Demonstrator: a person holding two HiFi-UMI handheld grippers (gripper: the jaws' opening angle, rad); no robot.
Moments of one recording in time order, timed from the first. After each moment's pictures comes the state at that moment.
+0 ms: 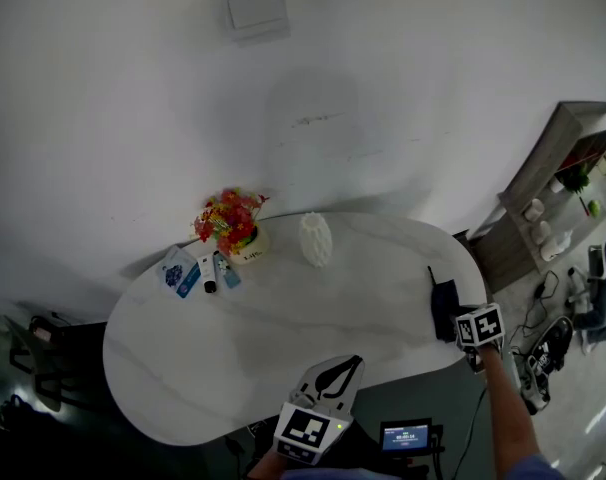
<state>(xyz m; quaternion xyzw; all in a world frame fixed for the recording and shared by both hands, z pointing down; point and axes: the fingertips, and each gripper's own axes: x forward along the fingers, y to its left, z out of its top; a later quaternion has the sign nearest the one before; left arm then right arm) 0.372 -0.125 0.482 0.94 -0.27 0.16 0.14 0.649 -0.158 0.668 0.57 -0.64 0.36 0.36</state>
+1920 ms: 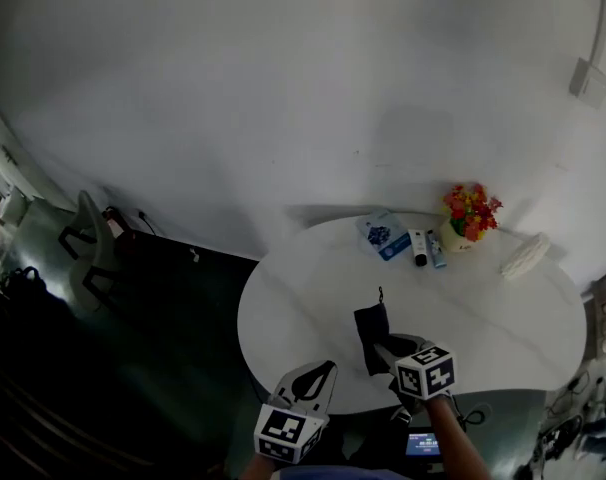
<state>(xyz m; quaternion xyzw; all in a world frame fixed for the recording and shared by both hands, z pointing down) -0.134 -0.071 0.498 0.82 -0.53 0.12 0.19 -0.049 -0.144 0.575 0.30 -0.87 0.29 0.27</state>
